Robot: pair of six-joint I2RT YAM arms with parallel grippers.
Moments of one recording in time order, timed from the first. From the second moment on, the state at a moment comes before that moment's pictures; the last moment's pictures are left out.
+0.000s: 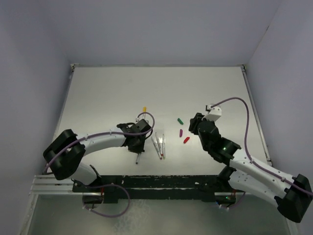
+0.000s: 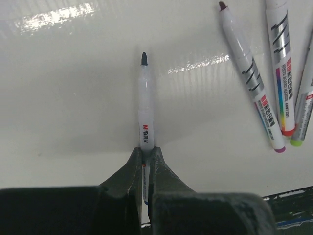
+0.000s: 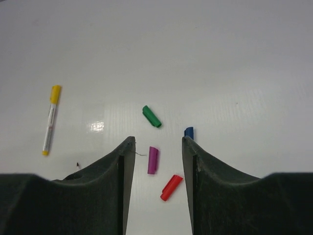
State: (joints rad) left arm -0.86 1.52 0.81 -0.56 -0.09 -0.70; right arm 0.82 0.79 0.51 -0.13 0.71 0.56
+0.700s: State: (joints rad) left arm -0.91 0.97 0.63 -0.37 -0.09 -0.59; right arm 0.45 1.25 0.65 -0.18 0.35 0.57
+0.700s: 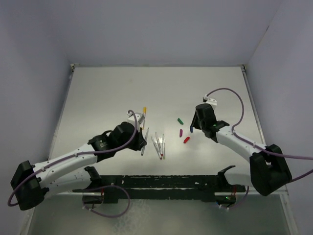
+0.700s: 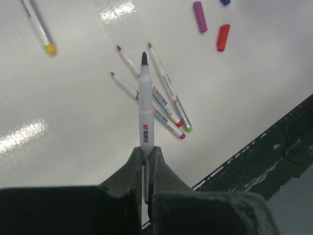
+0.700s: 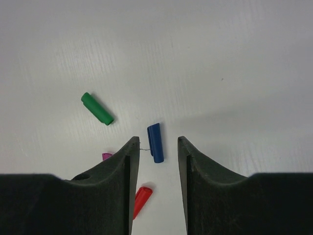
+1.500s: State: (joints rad) left arm -0.92 1.15 0.57 0.13 0.07 -0.49; right arm 0.44 1.47 0.71 -0.17 0.29 0.56
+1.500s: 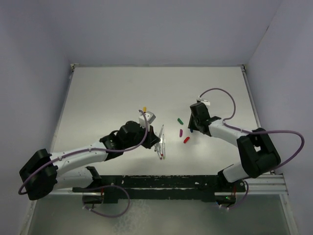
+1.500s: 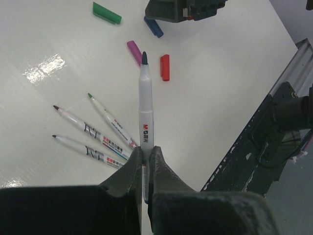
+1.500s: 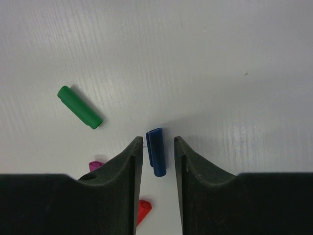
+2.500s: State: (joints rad) left arm -0.92 1.21 0.56 0.17 0.10 -0.50; right arm 0.44 1.51 0.70 -0.15 0.26 0.59
